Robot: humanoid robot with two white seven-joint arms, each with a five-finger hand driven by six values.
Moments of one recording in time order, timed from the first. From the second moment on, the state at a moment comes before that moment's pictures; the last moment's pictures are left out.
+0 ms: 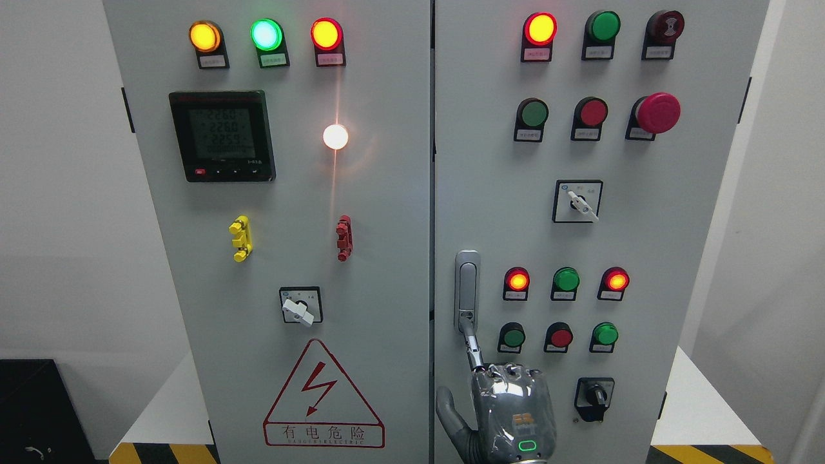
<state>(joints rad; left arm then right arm) 0.00 -0.10 -0.14 -0.05 0.14 -0.06 -0.06 -0.27 0.14 0.35 -1.71 1.52 0.22 -0.12</state>
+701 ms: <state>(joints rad) 0.00 -0.10 -0.14 -0.05 0.14 -0.06 -0.06 -0.27 0.14 0.34 -1.71 1.52 0.23 -0.12</state>
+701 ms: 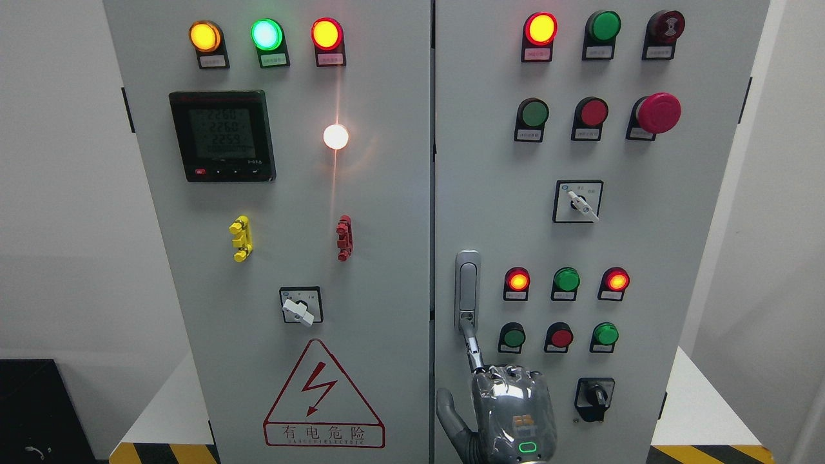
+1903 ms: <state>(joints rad) 0.00 -0.10 -0.14 -0.05 0.14 -0.06 -0.06 -0.26 0.14 0.33 -1.71 1.52 0.23 -0.12</state>
